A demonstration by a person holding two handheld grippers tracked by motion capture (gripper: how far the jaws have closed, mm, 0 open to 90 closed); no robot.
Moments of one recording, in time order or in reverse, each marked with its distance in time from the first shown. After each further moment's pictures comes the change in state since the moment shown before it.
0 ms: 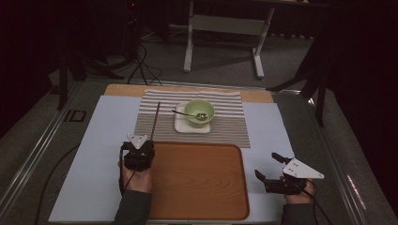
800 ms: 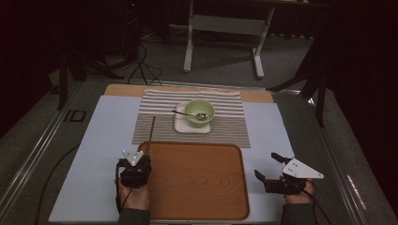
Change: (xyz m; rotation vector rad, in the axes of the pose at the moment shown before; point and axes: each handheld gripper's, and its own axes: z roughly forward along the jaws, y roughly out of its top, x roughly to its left) left arm 0.001 -0.040 -0.017 0.041 0.024 -0.044; right arm 0.001 0.000 0.001 -0.001 0.002 -0.001
